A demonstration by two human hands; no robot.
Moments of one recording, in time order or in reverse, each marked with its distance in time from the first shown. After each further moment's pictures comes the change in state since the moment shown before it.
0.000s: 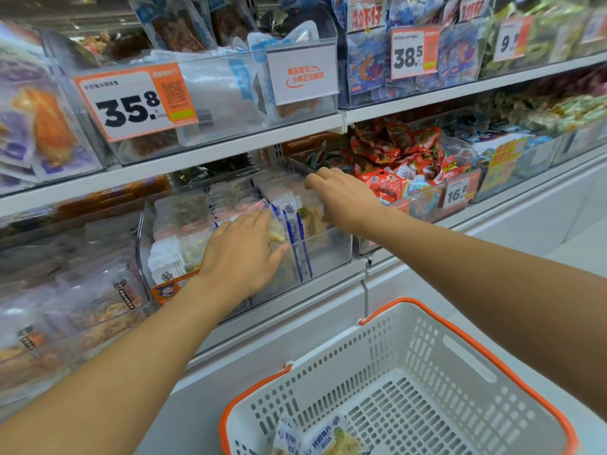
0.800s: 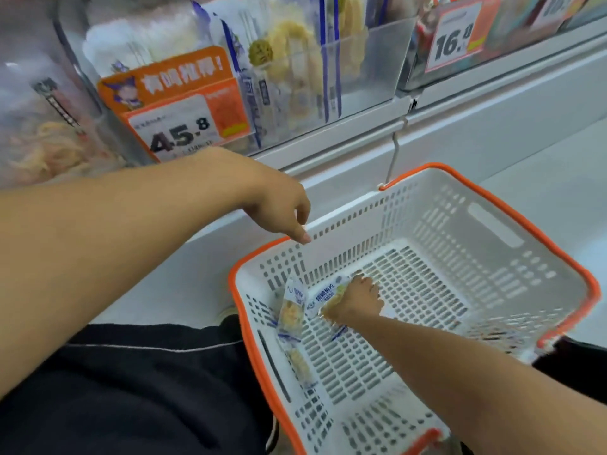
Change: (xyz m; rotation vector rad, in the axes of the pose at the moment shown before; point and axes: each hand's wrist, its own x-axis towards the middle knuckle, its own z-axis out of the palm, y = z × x) left_hand -0.043 0.003 0.094 0.088 -1.057 0.385; right_hand -0.278 -0.165 0.306 0.339 -0.900 1.066
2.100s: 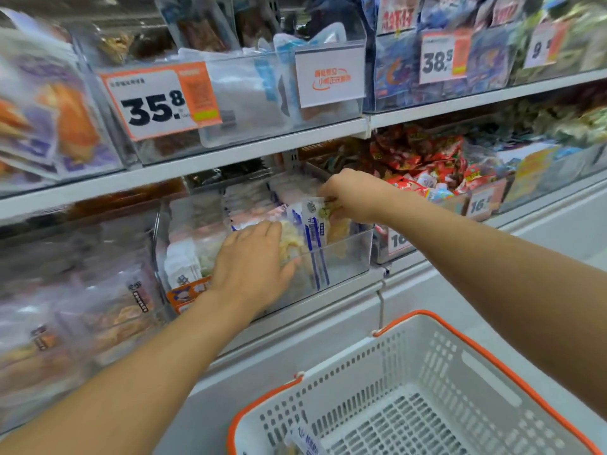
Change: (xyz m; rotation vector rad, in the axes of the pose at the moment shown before) left_hand -0.068 -0.008 -0.073 -0.051 1.102 -0.455; right_hand -0.114 -0.126 -0.444 -0.438 0.691 -1.067
